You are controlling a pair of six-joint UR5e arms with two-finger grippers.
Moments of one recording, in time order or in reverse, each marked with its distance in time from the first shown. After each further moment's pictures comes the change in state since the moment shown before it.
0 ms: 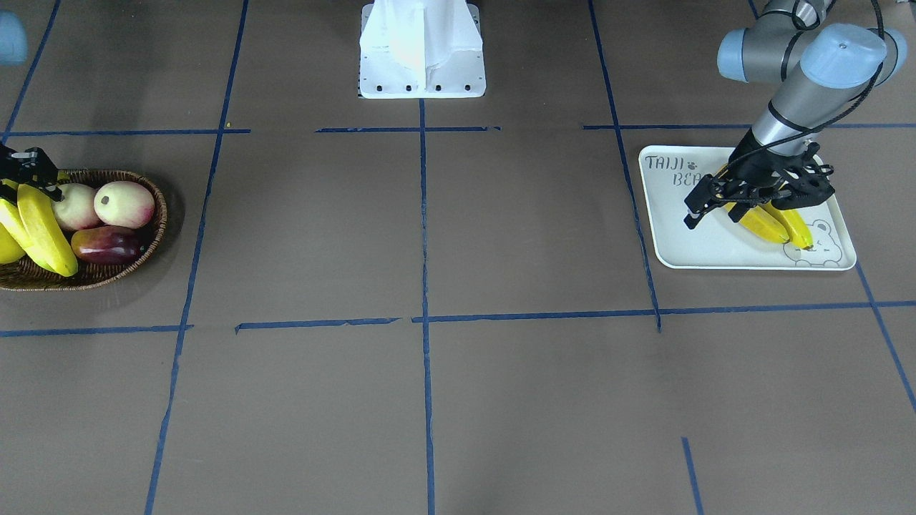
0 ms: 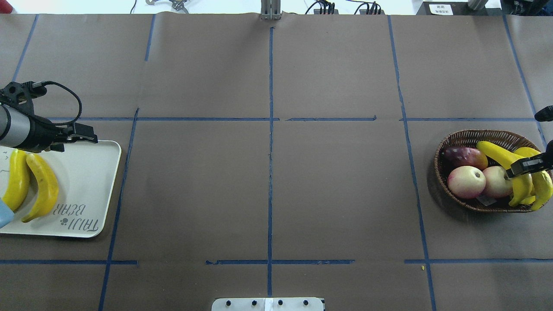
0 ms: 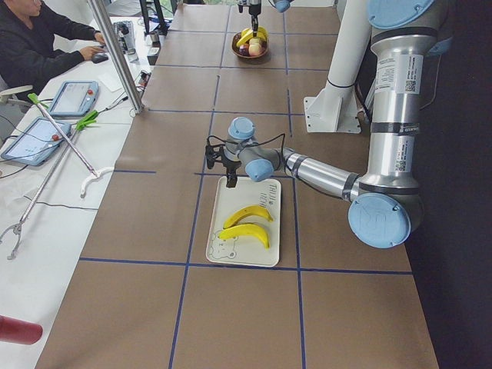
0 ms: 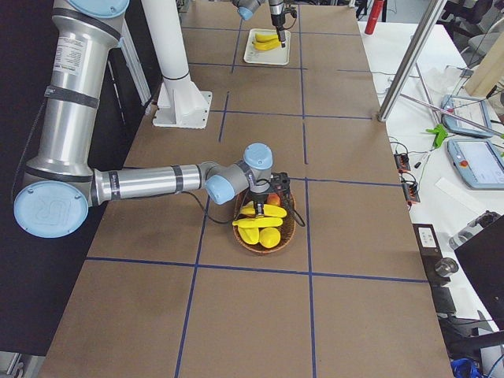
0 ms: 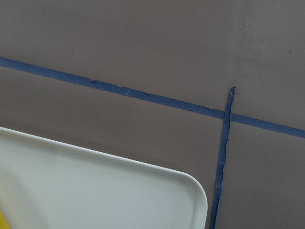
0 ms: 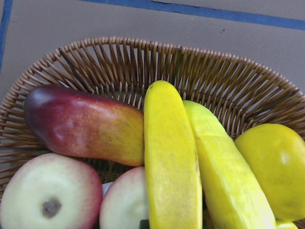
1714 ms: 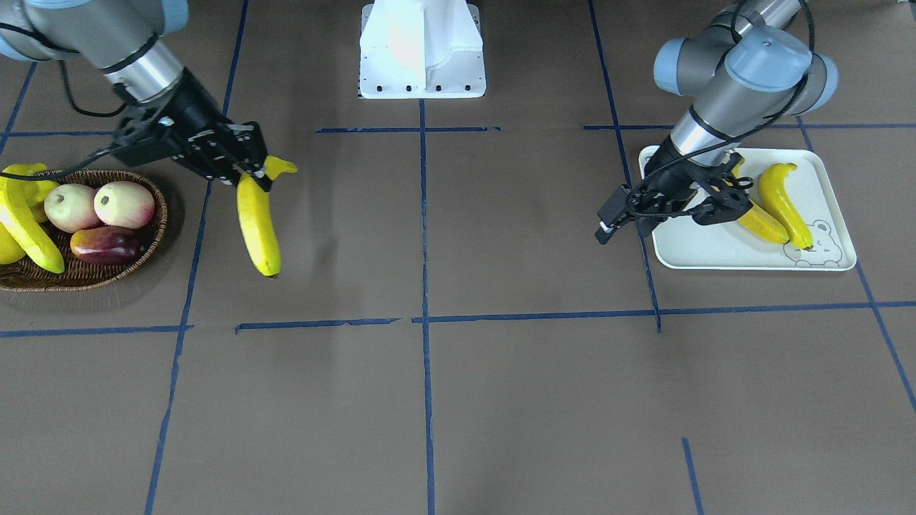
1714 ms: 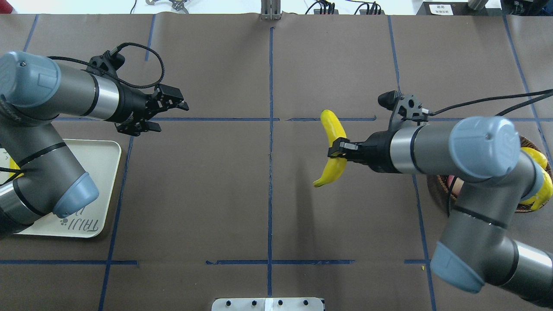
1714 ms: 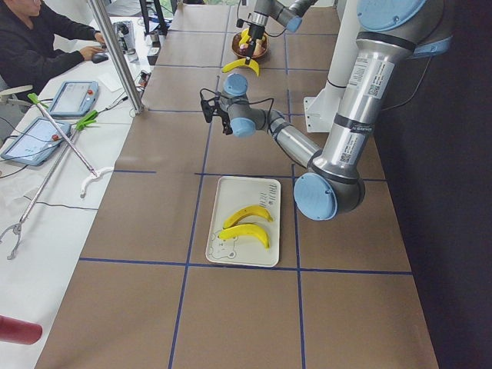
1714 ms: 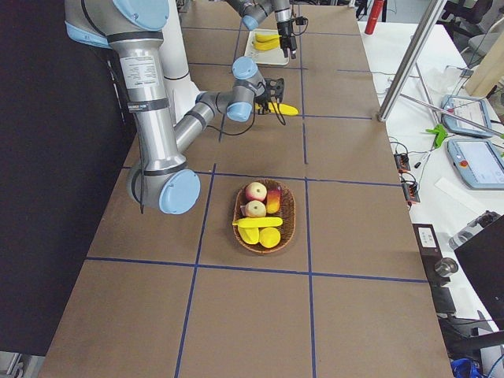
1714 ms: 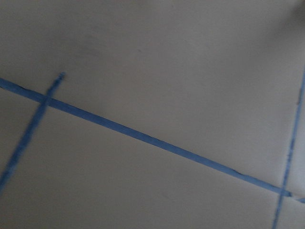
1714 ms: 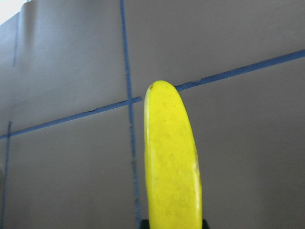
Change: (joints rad) left arm 0.106 -0.362 0.023 -0.061 0.004 -0.533; right arm -0.536 0.489 0.169 0.124 -0.501 0.958
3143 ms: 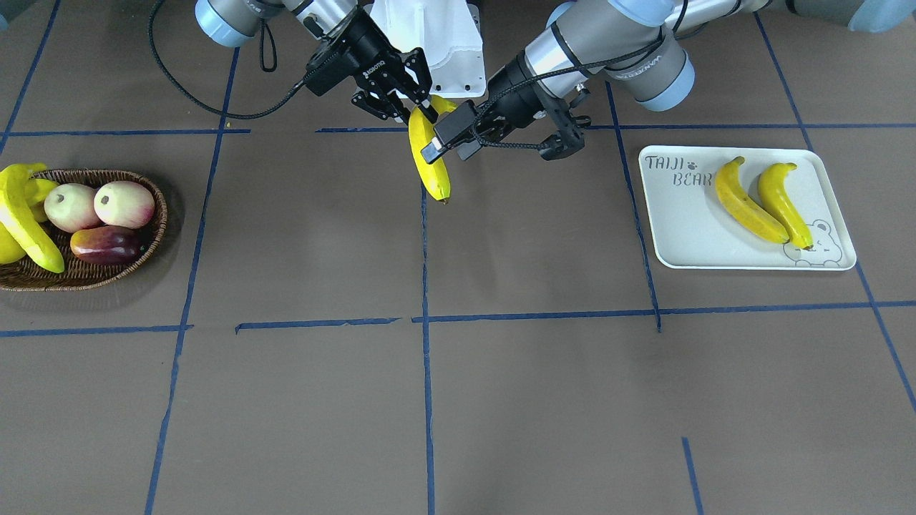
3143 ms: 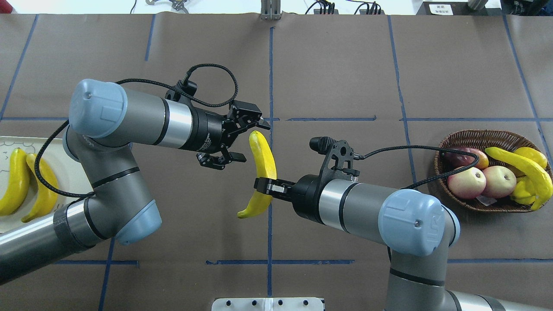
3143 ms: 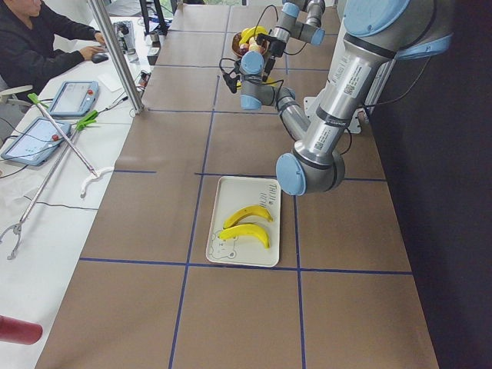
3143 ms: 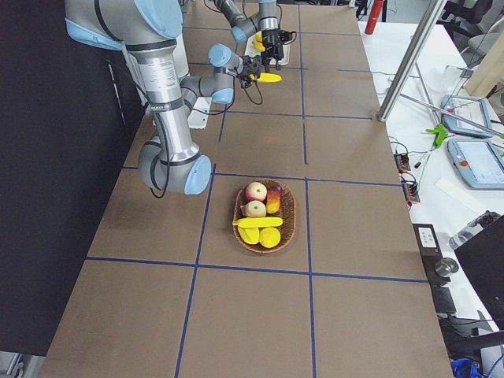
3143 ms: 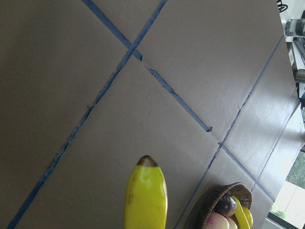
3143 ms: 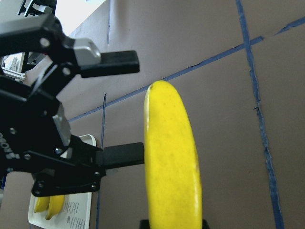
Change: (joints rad) left arm 0.170 -0.180 0.049 -0.162 0.007 -0.353; right arm -0.219 0.148 -0.038 0.104 -0.242 0.051
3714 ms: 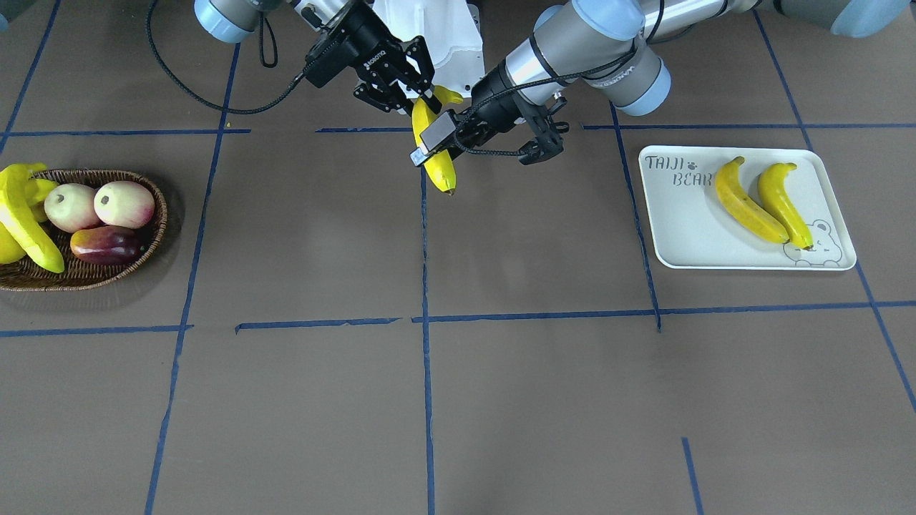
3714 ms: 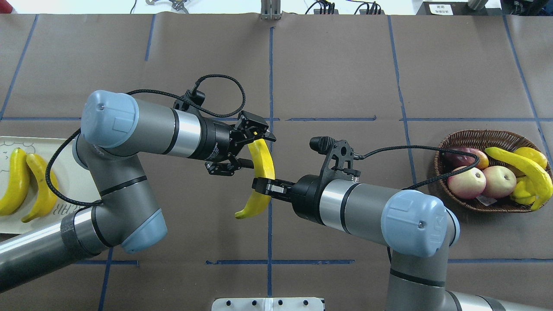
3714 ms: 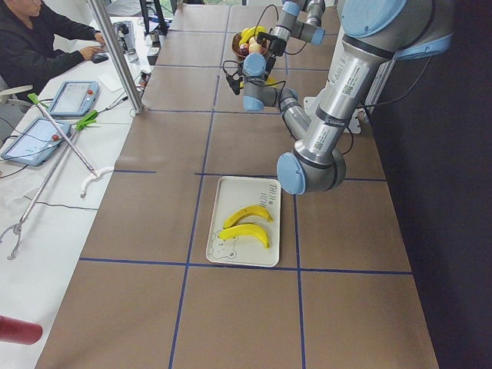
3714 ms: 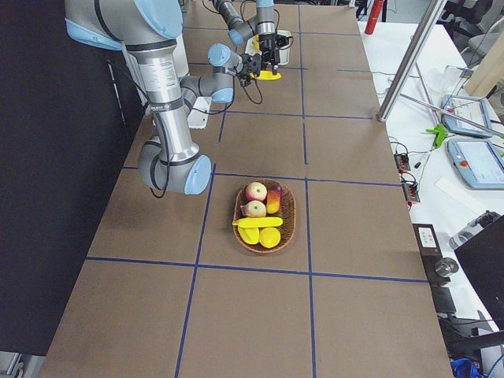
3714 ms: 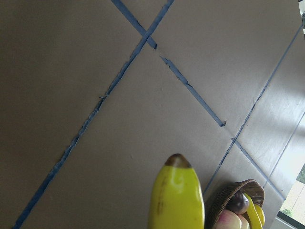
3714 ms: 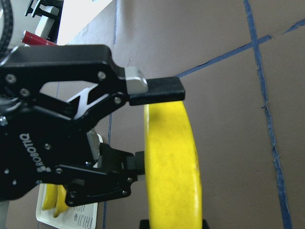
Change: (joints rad) left arm 0.029 -0.008 0.004 -0.001 0.022 -0.001; right arm -0.003 -0.001 0.001 0.017 0.000 -0.002
